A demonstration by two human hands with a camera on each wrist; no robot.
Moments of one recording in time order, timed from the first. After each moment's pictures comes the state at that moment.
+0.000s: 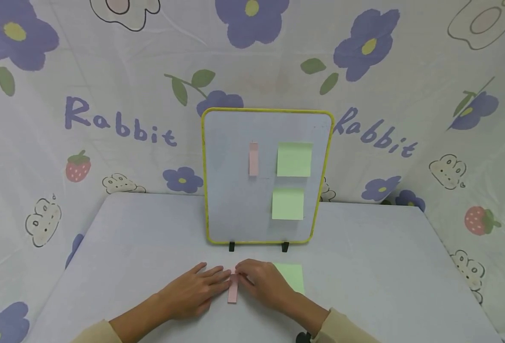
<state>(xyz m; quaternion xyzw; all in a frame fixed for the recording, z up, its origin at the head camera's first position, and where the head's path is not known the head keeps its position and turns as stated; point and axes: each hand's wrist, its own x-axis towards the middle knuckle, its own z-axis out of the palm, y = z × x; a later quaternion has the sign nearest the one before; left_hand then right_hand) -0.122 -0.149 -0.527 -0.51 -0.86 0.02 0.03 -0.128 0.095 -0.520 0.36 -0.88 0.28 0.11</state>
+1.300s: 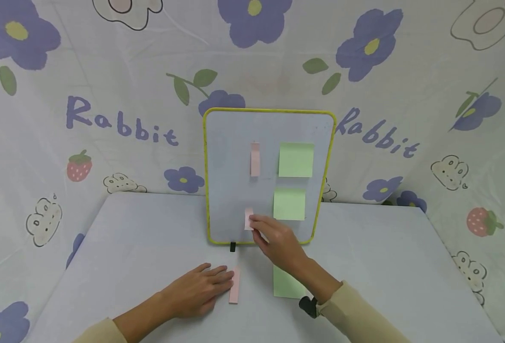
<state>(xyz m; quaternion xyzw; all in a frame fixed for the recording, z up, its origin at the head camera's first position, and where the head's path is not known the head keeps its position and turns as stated) -0.125 -0.141 -0.521 -0.51 -0.86 0.00 0.01 -0.180 0.116 -0.462 0.39 -0.84 0.24 0.30</state>
